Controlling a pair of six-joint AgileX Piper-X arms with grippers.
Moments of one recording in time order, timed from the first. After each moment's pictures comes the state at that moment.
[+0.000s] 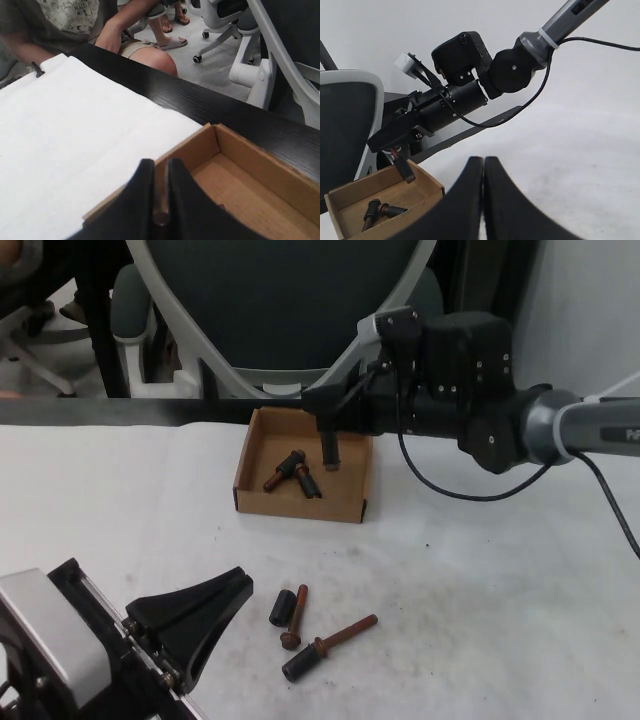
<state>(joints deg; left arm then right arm) -38.4 66.7 0.4 -67.4 8.2 9.4 22.0 120.6 -79.4 -15.7 -29.3 4.7</state>
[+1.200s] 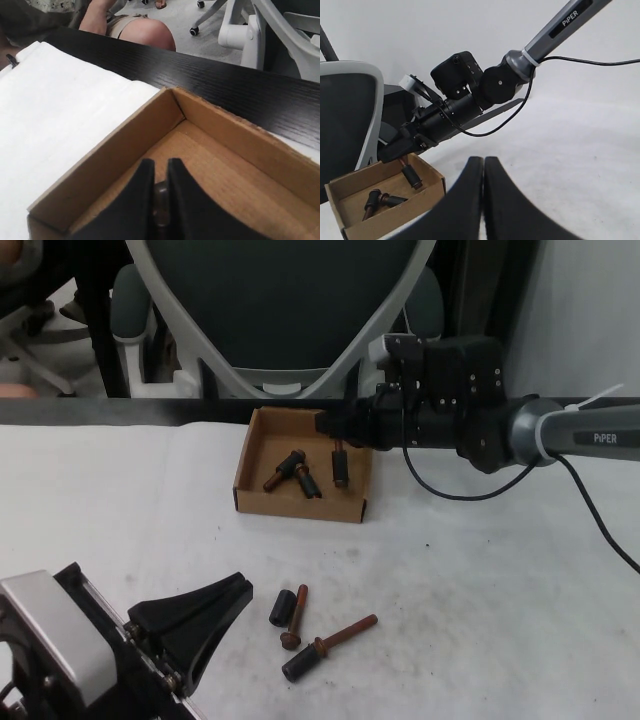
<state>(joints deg) -38.4 66.7 0.4 -65.6 7.8 9.4 18.7 130.0 -88.2 -10.3 -32.9 8.8</state>
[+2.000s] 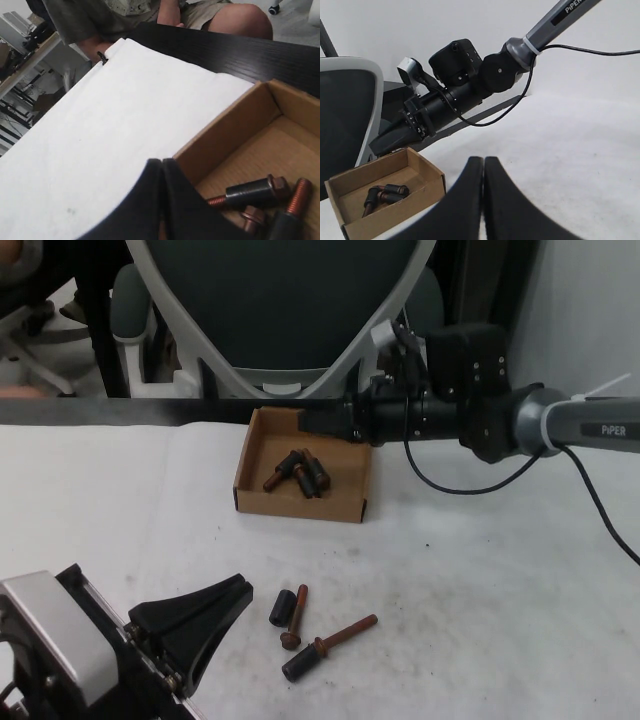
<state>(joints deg) -38.4 66.7 0.4 -65.2 7.6 9.4 18.7 127.4 -88.4 -9.2 -48.1 15.5</state>
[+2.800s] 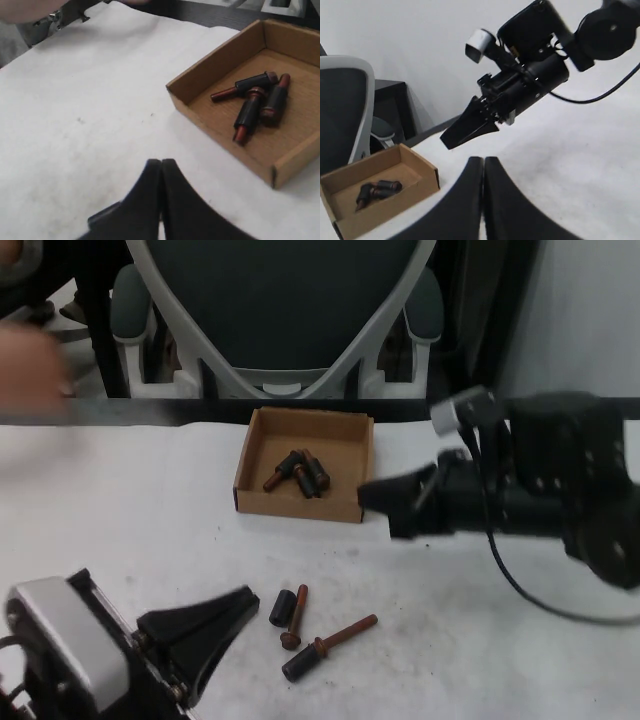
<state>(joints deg) -38.4 66.7 -0.9 -57.2 9.8 10.7 23.6 96.5 -43.8 -21.9 -32.1 3.9</state>
